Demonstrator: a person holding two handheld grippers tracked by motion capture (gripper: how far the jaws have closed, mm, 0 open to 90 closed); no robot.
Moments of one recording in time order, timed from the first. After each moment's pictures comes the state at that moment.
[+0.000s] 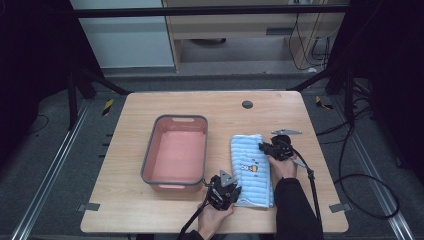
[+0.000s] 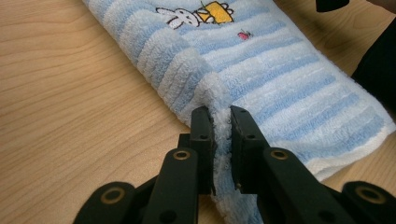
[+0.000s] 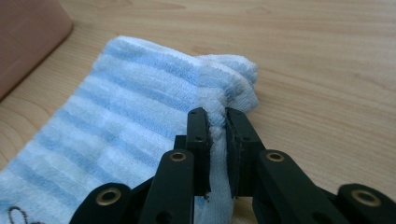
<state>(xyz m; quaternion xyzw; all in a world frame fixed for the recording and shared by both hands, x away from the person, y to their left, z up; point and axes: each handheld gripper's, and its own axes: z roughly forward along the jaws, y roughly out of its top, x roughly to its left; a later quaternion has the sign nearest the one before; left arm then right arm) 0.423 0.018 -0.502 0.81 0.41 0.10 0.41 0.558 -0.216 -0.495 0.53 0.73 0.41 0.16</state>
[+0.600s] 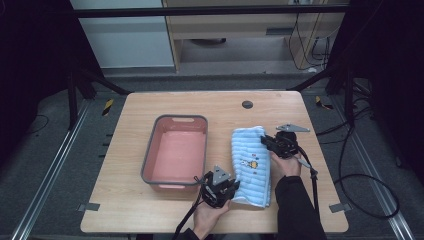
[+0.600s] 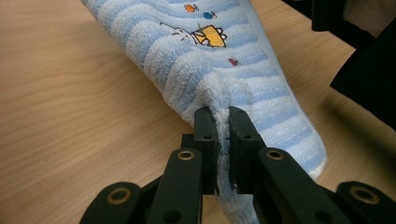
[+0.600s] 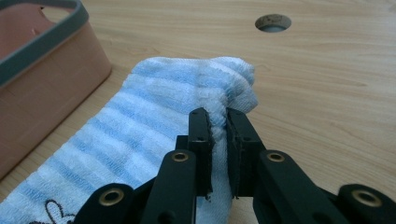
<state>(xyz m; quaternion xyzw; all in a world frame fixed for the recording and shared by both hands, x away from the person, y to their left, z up) 0.418 0.033 -0.470 0.79 0.39 0.11 0.46 0.537 -0.213 -0.447 0.51 0.71 0.44 0.20</state>
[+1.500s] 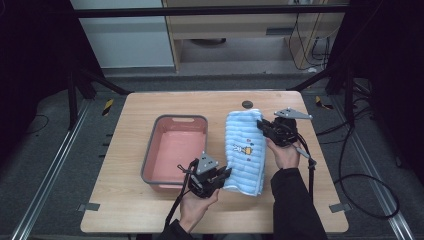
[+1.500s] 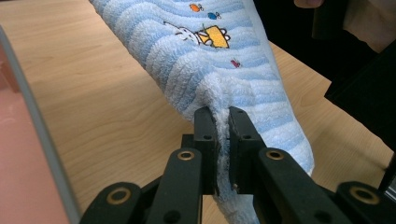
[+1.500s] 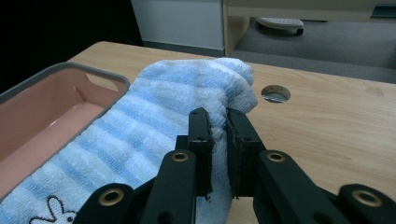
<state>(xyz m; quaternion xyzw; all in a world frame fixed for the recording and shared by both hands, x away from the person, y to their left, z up) 0.422 0.065 -0.411 0.78 0.38 0.13 0.48 0.531 -0.190 -0.379 0.48 0.70 0.48 0.24</state>
